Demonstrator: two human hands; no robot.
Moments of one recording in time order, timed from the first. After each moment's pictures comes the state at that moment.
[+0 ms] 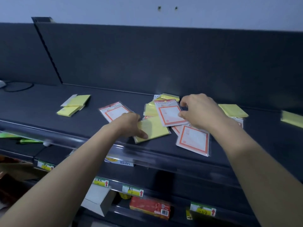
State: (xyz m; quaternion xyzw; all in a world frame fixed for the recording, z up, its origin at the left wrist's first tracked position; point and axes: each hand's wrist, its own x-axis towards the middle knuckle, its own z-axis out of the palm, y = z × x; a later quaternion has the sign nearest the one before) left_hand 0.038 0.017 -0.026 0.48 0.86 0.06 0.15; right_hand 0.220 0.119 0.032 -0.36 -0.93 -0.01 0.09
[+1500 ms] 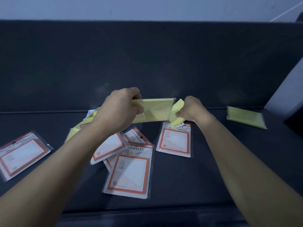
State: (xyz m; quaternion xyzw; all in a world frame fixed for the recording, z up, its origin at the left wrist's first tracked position) left_hand 0.145 0.179 0.034 0.60 0.75 0.28 0.05; right_hand 0.296 0.343 -0.025 -0.59 -0.77 0.23 0.10
